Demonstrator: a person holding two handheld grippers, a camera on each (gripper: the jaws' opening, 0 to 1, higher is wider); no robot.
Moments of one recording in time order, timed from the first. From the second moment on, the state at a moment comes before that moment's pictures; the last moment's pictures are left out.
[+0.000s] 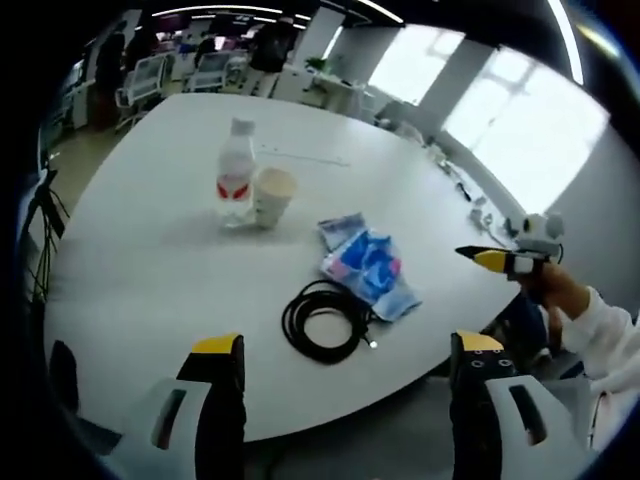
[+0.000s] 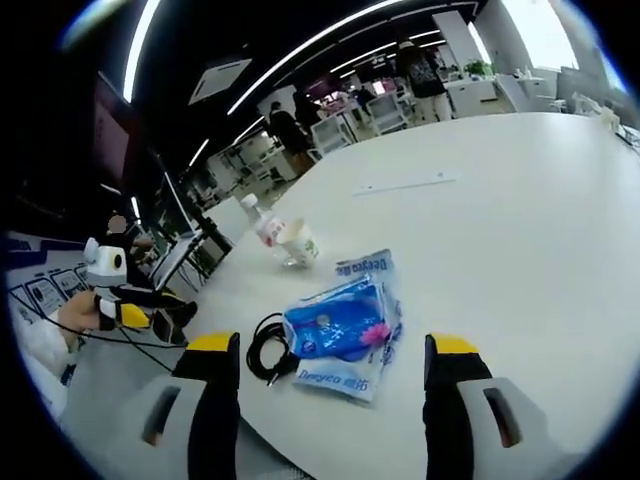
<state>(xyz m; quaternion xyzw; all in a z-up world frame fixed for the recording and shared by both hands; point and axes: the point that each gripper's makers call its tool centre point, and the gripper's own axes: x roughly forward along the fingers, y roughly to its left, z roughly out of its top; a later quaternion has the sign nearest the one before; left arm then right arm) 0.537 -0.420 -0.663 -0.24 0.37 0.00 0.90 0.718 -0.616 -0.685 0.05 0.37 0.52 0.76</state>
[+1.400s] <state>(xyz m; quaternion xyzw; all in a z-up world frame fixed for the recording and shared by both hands) 0.609 -0.462 -0.690 -0.23 0.40 -0.06 0.89 0.737 -0.623 -0.671 -0.04 0.30 0.52 0.80</state>
